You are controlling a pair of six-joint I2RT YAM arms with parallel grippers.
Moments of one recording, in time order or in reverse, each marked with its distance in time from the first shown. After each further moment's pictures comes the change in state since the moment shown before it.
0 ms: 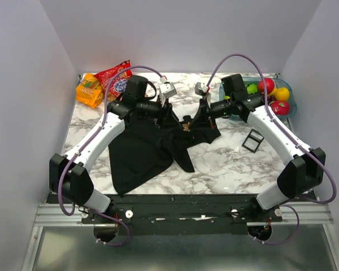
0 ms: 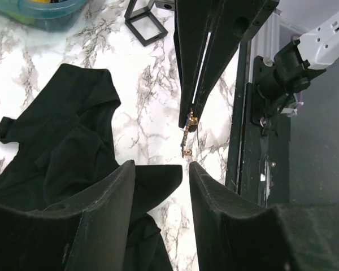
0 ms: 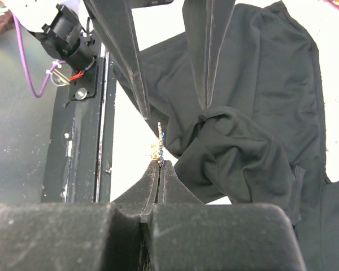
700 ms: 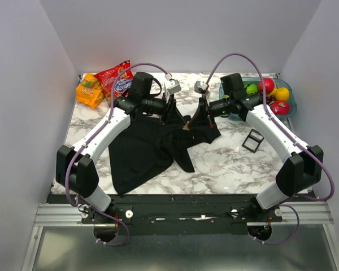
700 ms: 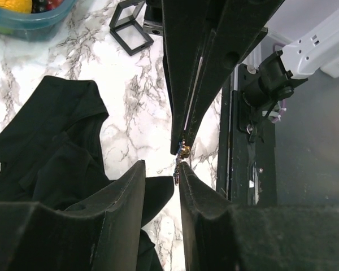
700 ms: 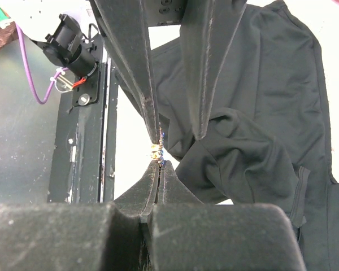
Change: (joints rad) left arm -0.019 0.092 0.067 0.035 0.061 -0.049; right arm 0.000 0.026 0.006 0.031 -0.011 0.053
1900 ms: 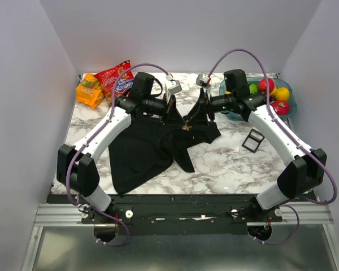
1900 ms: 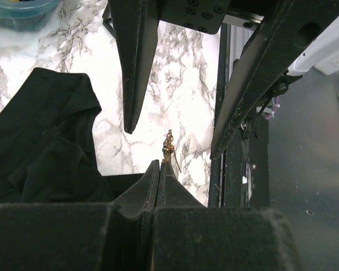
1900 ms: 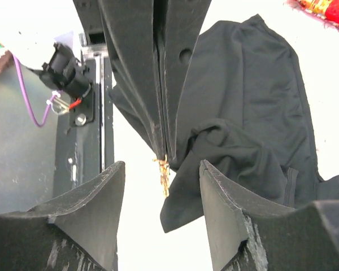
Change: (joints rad) left arm -0.006 0.016 0.016 -0.046 0.010 -0.005; right arm -0.005 -0.026 0.016 0.092 0.050 0.159
